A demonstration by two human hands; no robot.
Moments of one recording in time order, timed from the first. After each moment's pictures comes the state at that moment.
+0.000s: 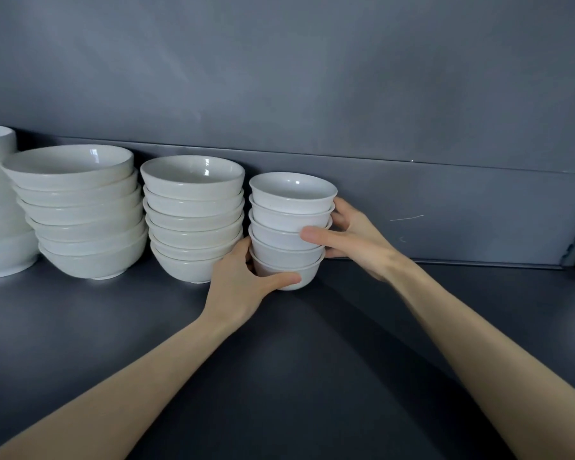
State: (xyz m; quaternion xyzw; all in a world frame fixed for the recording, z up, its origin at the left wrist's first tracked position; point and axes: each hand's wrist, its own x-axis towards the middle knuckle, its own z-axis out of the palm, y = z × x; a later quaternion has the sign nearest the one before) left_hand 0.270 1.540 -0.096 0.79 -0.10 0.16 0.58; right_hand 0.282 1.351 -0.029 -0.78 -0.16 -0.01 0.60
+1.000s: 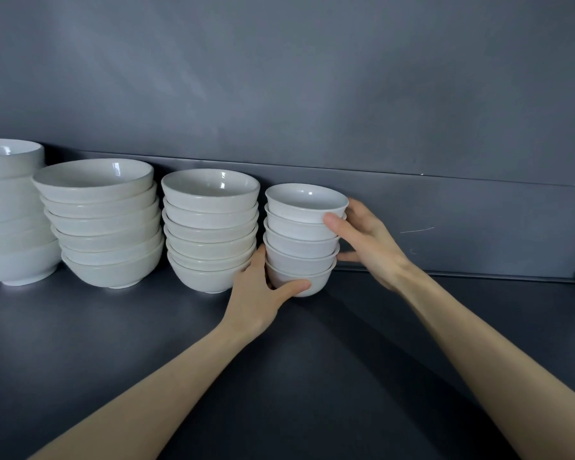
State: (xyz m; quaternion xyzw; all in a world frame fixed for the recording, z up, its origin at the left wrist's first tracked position) left_hand 0.276 1.540 -0.102 0.78 -0.15 0.15 0.59; right_hand 0.276 1.359 -0.023 -0.77 -0.15 -0.08 0.62
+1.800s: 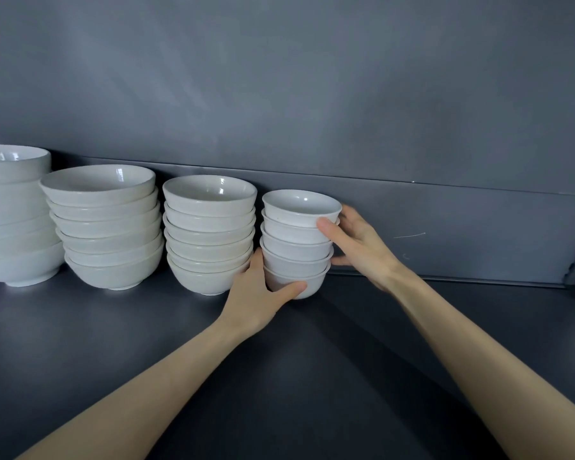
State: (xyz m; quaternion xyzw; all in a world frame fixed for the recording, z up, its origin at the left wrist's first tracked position) left_hand 0.276 1.539 -0.099 0.82 -0.15 0.15 0.54; right_hand 0.277 1.359 -0.022 -0.78 -0.16 -0.07 0.61
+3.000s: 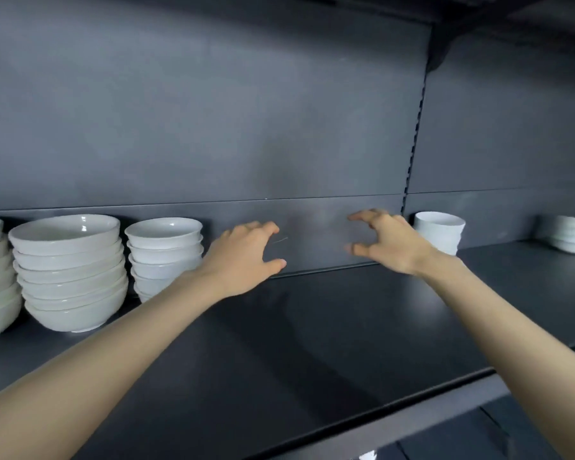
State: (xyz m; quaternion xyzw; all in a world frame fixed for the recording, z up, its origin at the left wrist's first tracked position) left_hand 0.189 1.407 0.032 0.92 -0.32 0.18 0.16; right_hand 0.136 1.169 0.044 -0.97 0.03 -0.20 0.16
